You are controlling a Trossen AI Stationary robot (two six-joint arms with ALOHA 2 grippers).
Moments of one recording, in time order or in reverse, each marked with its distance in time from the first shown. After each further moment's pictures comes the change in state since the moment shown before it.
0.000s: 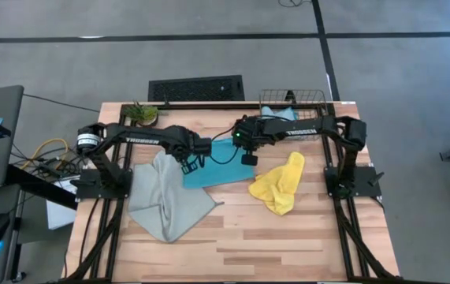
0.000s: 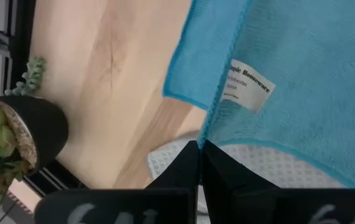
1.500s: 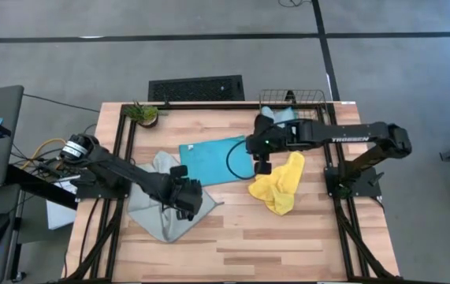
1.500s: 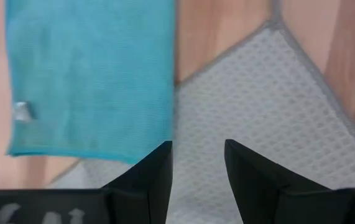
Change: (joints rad) left arm -0.512 -0.098 -0.163 0.332 0.004 -0.057; right arm 0.222 -0.420 0.002 -0.096 0.004 0.035
